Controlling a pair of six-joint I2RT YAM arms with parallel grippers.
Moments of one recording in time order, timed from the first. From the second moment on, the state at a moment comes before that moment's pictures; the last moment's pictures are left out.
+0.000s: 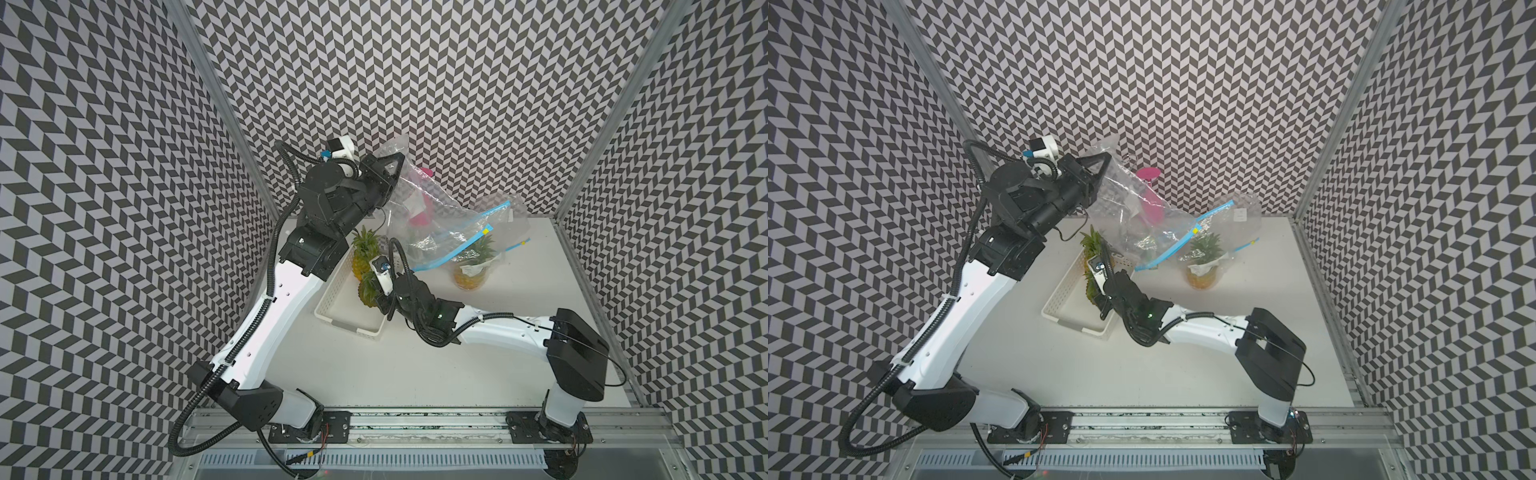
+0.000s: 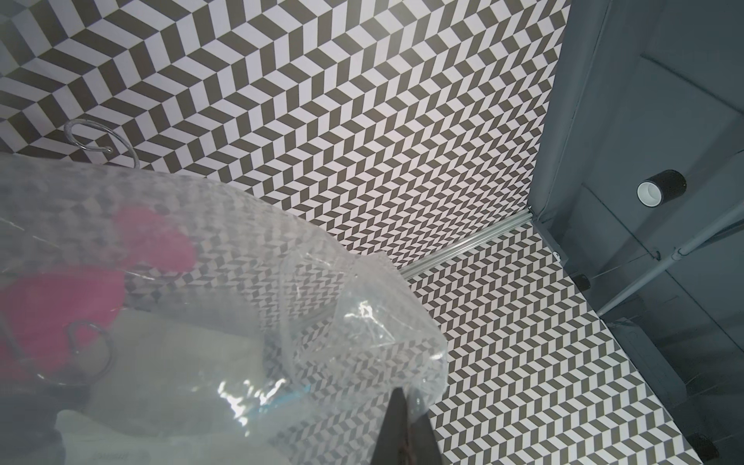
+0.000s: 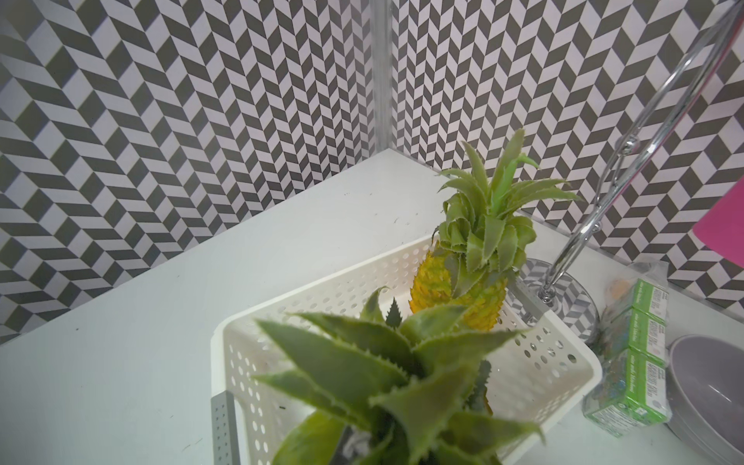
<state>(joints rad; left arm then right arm) -0.54 1.44 1.80 -0.18 0.09 -1.16 1.06 1.80 1.26 0.23 0.33 0.05</state>
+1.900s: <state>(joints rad) -0.59 1.47 1.83 -0.26 0.06 -1.09 0.96 1.16 1.46 -0.02 0.32 -0.11</state>
